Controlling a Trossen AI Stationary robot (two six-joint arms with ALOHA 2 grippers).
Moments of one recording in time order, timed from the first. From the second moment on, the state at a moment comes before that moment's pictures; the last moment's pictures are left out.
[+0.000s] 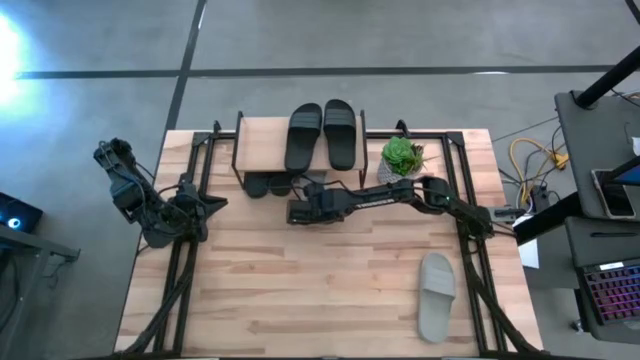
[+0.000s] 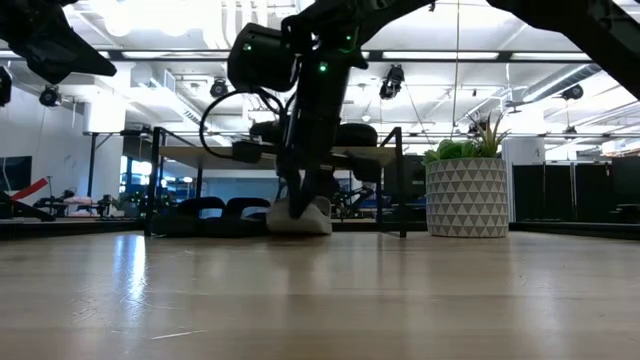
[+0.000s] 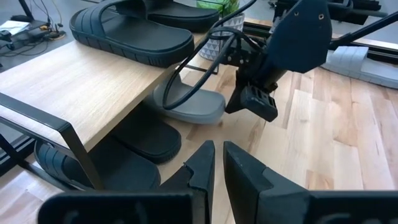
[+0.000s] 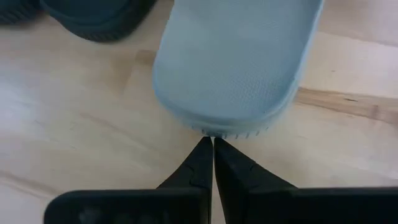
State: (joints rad) left arm -0.84 0.50 0.65 -1.13 -1.05 -0.94; right arm 0.00 2.32 1.90 -0.87 0.44 1.25
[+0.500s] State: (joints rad) left arm -0.84 0.50 0.65 -1.13 -1.05 -0.94; right arm 0.01 2.35 1.90 -0.80 0.50 1.26
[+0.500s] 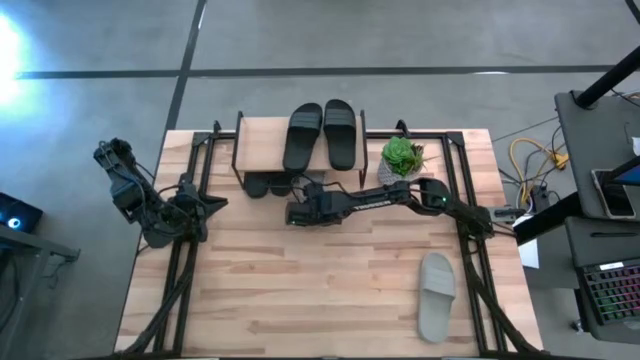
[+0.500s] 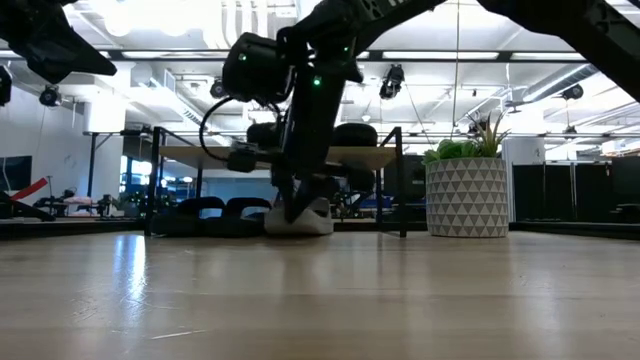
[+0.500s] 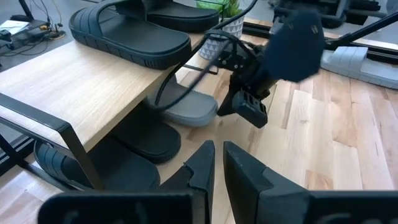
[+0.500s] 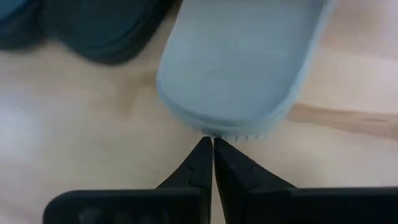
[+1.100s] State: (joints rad) left arm -0.84 0.53 0.65 -1.13 -1.05 -0.93; right arm 0.04 2.35 1.92 -0.83 0.53 1.25
